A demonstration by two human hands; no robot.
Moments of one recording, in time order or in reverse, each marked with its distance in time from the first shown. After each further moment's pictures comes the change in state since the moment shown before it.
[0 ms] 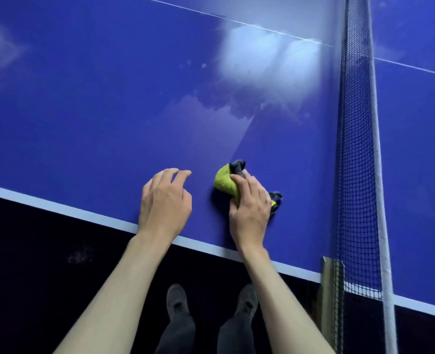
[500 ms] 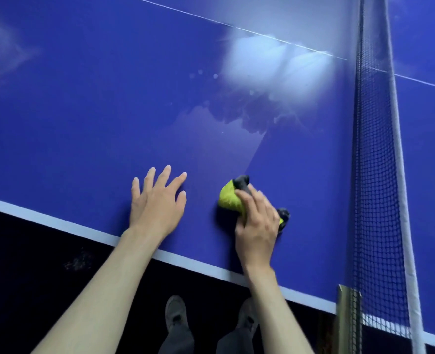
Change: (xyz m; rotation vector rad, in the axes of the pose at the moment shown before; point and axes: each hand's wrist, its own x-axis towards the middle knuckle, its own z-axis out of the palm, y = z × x) left_hand 0.046 -0.042 -0.001 0.184 -0.245 -0.104; right_hand 0.005 -0.007 0.013 -0.047 0.073 -0.036
